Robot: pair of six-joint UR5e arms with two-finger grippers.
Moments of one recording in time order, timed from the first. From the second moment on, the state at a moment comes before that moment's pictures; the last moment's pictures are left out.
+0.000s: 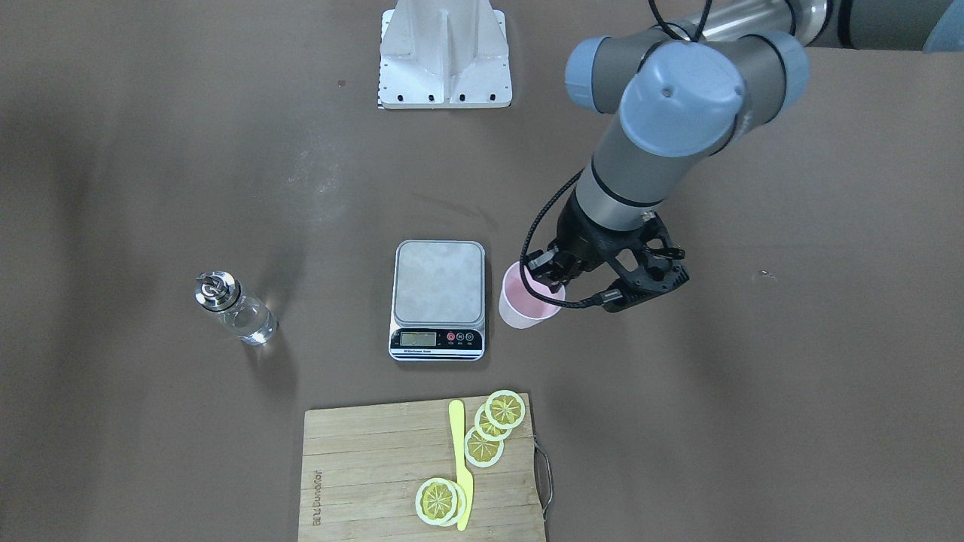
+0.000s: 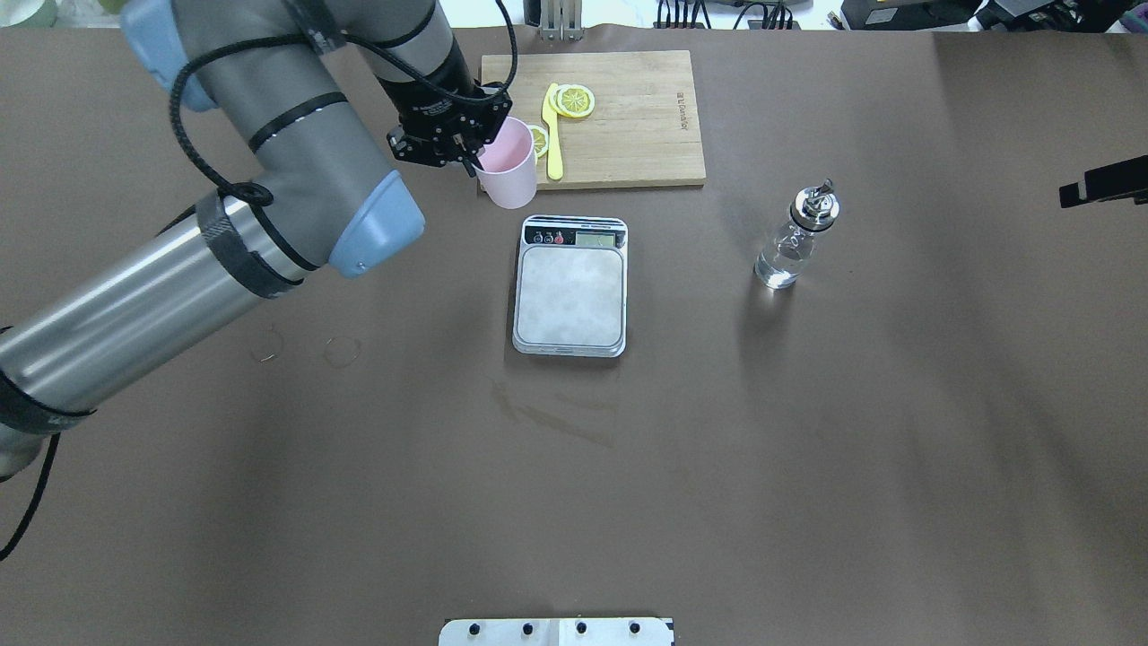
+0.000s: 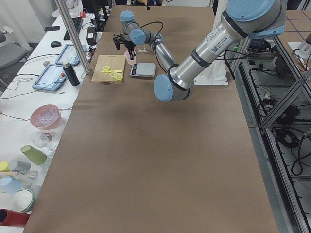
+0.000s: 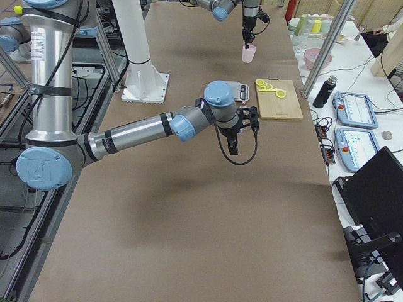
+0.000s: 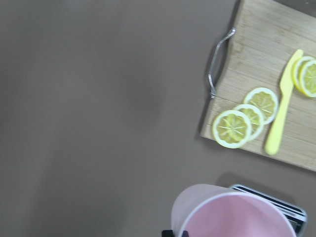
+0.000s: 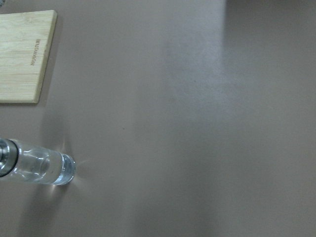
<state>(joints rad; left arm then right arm) -0.80 -2.50 -1.48 -1.53 -2.12 -1.47 1.23 -1.61 2.00 -1.15 2.25 0.65</state>
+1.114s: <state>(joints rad) -0.62 -2.53 -1.41 -1.54 -1.98 -1.57 1.15 -1.55 2.03 -1.13 2.17 0.70</state>
